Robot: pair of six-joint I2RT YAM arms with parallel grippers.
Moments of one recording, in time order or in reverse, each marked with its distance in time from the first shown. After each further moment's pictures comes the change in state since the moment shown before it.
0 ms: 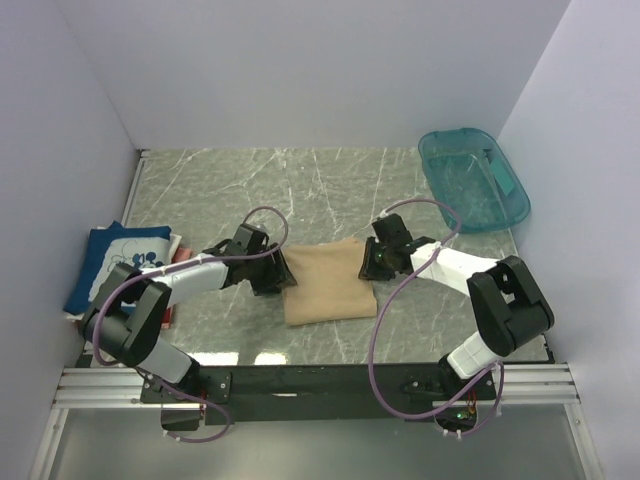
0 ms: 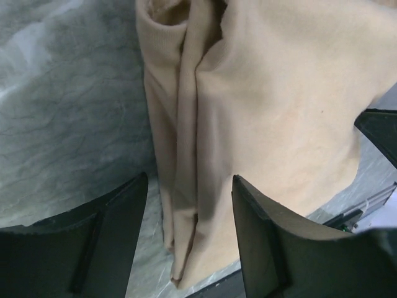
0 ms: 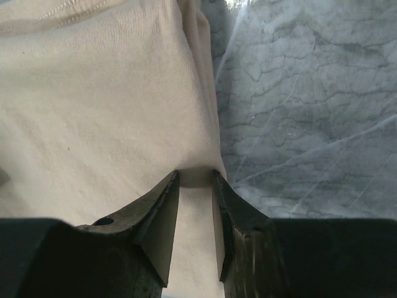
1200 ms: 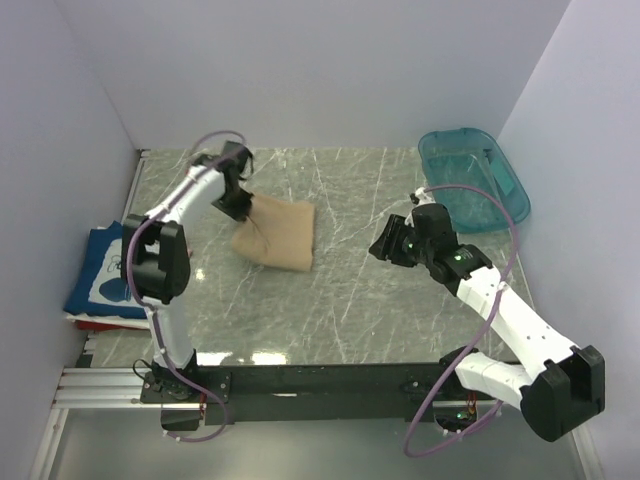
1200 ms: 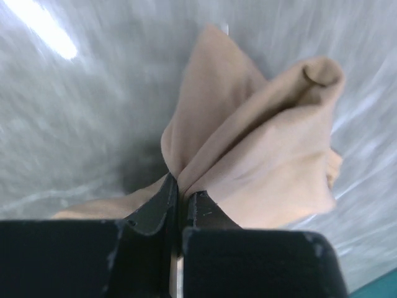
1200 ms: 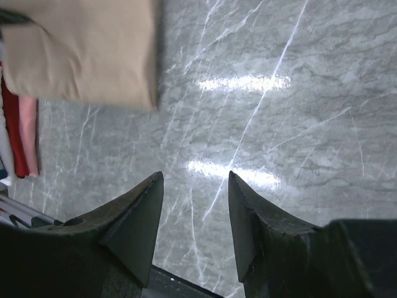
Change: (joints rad) left arm 0.219 0.416 0.901 -0.773 -0.442 -0.400; right arm -0.057 -0.478 0.042 -0.172 -0.026 0.008
